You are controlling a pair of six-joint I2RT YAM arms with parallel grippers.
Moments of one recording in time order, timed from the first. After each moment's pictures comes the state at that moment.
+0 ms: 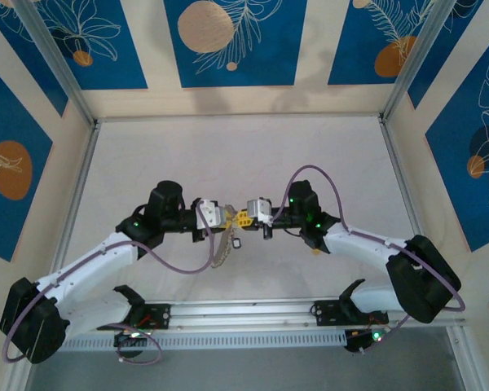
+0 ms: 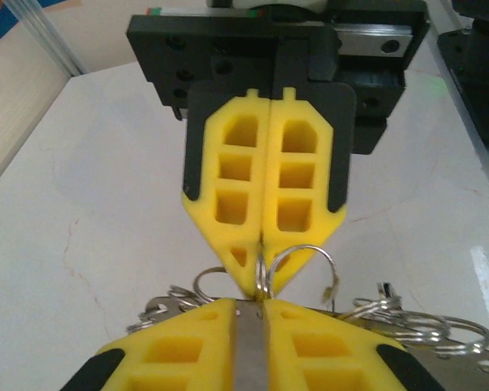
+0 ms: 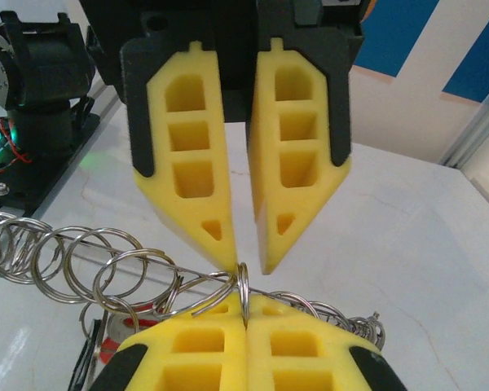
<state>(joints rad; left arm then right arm) -0.63 1.06 0.69 -0.14 0.61 0.63 0.67 1.30 0.58 0.43 -0.81 -0.50</state>
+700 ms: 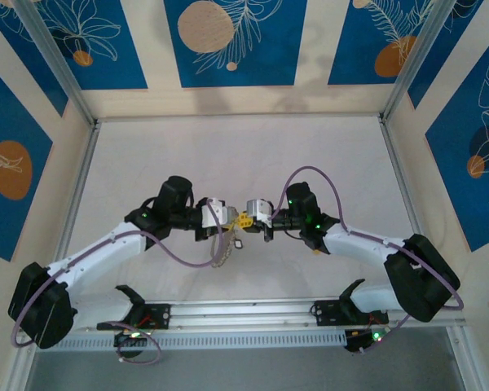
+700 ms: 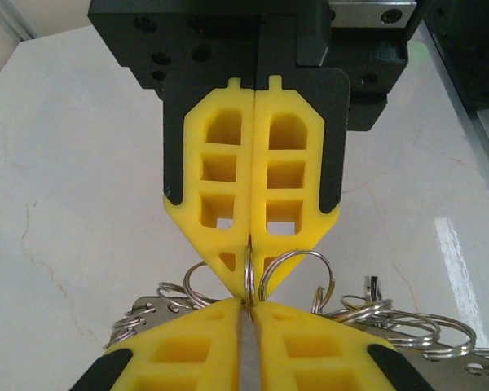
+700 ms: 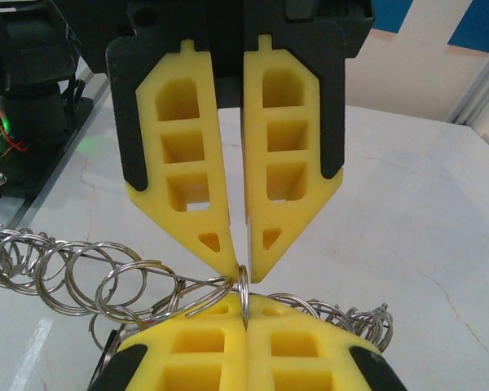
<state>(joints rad) -0.65 1.16 0.77 -0.25 0.62 0.71 0.67 1.31 0.56 0.39 -0.77 -0.48</state>
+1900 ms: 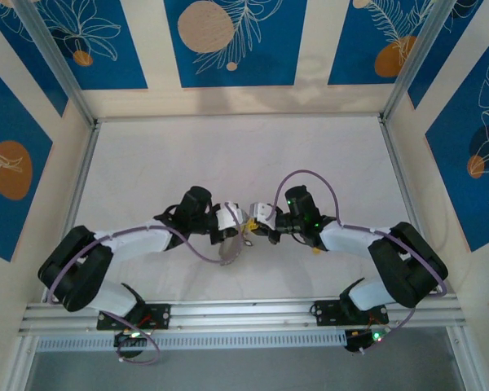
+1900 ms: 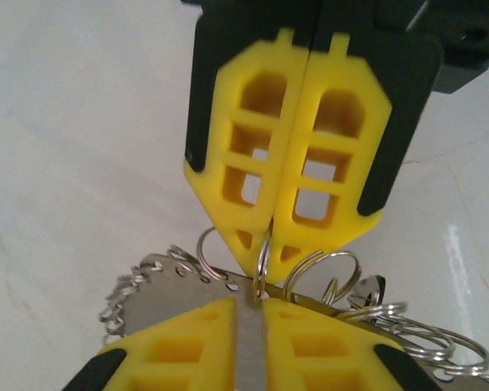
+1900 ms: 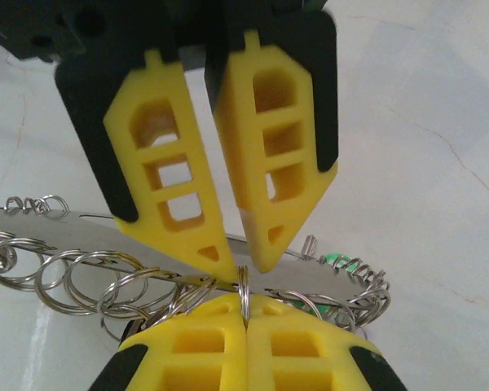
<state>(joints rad) -0.70 1.45 0.65 0.14 0.49 0.53 0.59 1.42 0.53 0.28 -0.66 -0.58</state>
